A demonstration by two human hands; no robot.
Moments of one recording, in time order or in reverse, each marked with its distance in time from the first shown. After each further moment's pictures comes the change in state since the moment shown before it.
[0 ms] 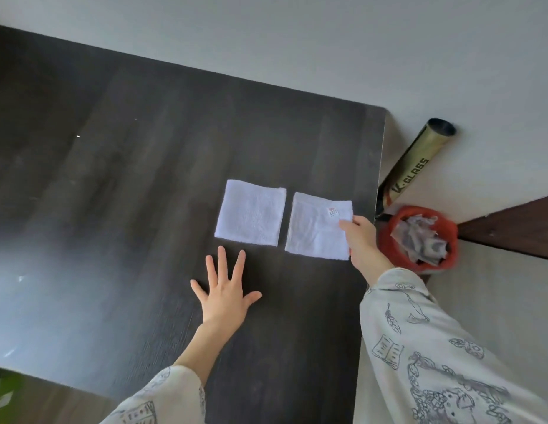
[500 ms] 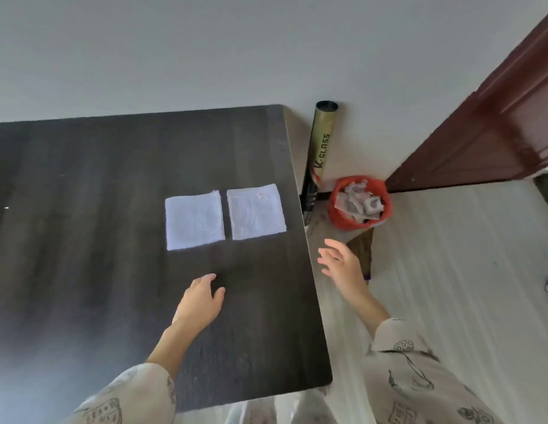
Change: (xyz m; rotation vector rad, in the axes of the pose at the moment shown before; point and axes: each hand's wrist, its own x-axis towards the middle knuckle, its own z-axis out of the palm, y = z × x) left_hand -0.033 0.007 -0.026 -0.154 -0.106 0.179; right_hand -0.127 0.095 -0.098 0.070 0.025 -0.139
